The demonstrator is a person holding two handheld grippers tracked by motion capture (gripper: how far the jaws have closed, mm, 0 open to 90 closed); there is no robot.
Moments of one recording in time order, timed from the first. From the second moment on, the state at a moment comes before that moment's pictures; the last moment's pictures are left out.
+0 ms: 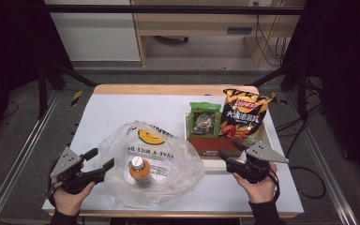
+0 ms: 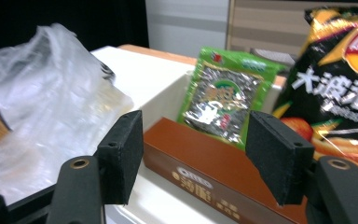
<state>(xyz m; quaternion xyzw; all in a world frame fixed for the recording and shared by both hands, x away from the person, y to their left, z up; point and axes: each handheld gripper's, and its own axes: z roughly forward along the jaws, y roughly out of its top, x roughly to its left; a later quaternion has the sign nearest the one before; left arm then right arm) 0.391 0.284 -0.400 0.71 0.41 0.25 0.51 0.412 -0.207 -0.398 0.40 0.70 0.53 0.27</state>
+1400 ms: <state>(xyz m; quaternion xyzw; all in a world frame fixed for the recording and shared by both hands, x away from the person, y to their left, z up) 0.376 0.207 -0.403 0.77 0.35 0.21 0.50 0.407 -0.189 -0.395 0.37 0.71 0.54 0.25</state>
